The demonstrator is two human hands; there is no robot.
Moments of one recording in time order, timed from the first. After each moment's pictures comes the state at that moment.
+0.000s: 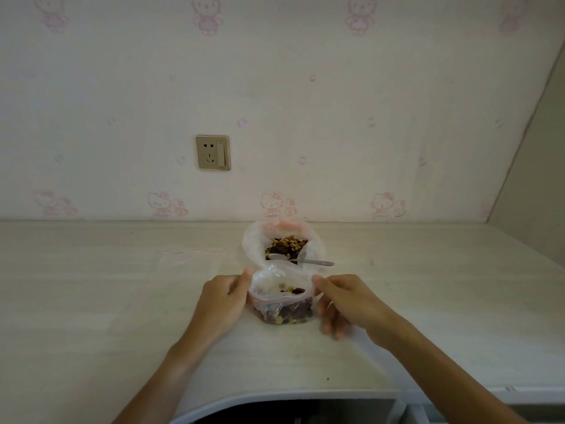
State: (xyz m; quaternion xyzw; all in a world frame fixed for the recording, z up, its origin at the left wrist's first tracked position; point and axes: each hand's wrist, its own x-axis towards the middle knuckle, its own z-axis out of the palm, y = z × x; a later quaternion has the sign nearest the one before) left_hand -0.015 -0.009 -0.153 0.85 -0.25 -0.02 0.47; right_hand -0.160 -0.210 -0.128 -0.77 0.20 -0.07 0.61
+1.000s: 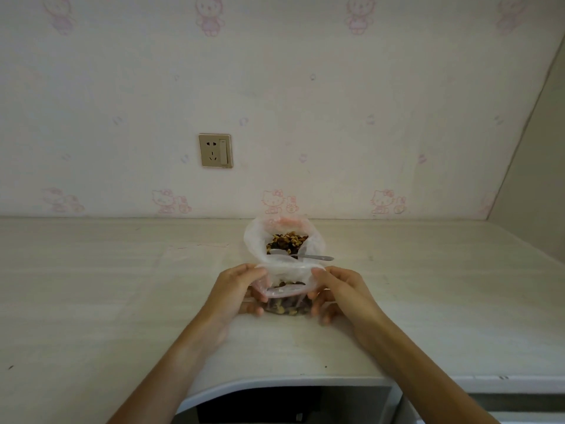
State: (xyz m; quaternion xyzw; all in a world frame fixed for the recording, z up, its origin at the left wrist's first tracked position) left_hand -0.031 -0.013 -0.144 0.67 -0.21 -0.23 0.68; right_hand -0.159 -0.197 -0.143 -0.67 0.16 -0.17 0.70
